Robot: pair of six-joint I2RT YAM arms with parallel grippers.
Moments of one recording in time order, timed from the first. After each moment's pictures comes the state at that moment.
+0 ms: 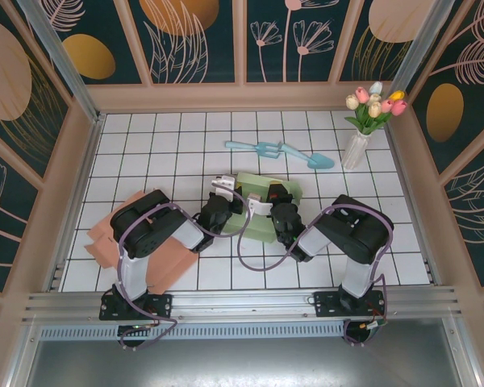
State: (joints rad) left arm -0.83 1.98 0.63 1.13 -0.42 -0.26; right arm 0.84 1.81 0.41 1.24 0.66 -1.36
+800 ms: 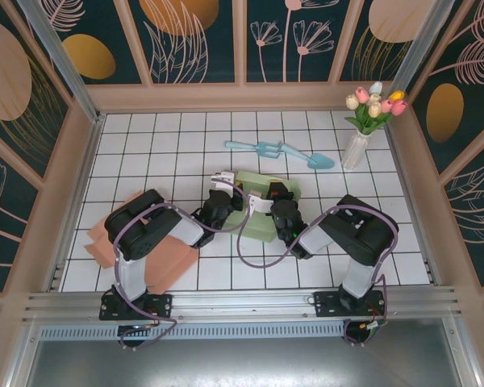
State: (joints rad) left arm -0.81 1.93 0.67 0.99 -0.41 -0.32; right arm 0.82 1.77 0.43 1.16 0.61 -1.26
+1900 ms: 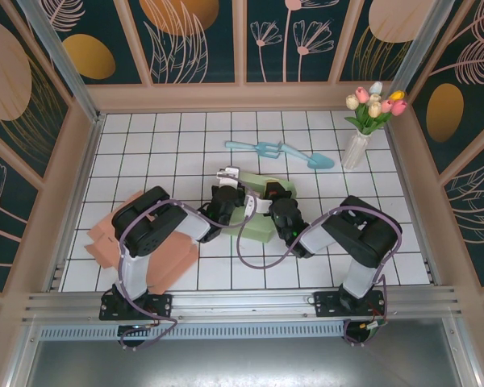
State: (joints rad) left arm -0.82 1.99 0.78 0.89 -0.58 -0.26; right arm 0.82 1.75 0.44 1.12 0.54 -1.23
